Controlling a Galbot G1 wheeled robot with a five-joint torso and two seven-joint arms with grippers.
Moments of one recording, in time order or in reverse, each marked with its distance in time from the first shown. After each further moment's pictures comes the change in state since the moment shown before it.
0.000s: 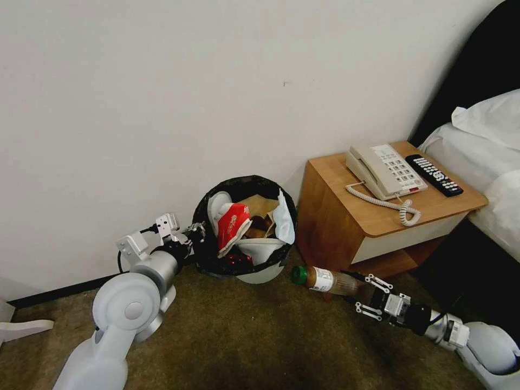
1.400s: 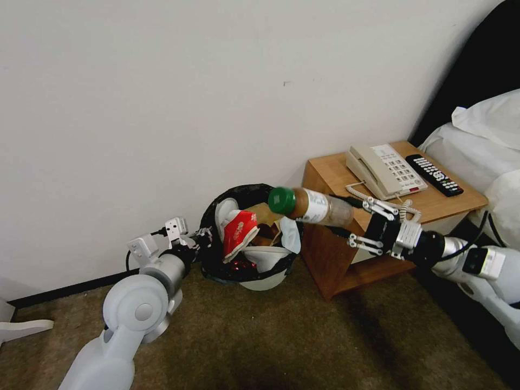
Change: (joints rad) left arm -0.018 0.016 0.078 0.019 0.028 0.000 0.002; right arm 0.307 -0.250 -0.065 0.283 0.317 -0.194 0.075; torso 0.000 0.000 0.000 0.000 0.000
